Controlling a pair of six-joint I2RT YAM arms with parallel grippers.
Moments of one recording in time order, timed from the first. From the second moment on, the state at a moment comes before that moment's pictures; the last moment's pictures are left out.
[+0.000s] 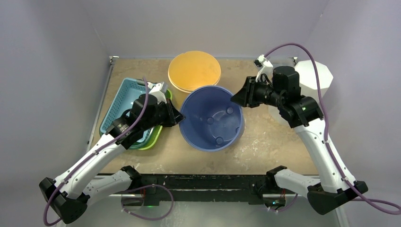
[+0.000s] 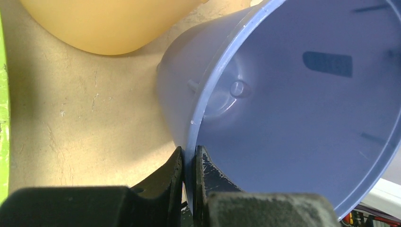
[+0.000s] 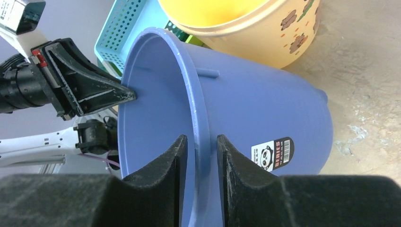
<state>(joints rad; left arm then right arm) -0.66 0.94 0.97 -0.52 0.07 -0.72 0.40 1.10 1.41 -0.80 -0.40 0.39</state>
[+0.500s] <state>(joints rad) -0.66 0.93 0.96 -0.52 0.06 -0.72 0.39 1.13 1.48 -0.94 -0.43 0.36</state>
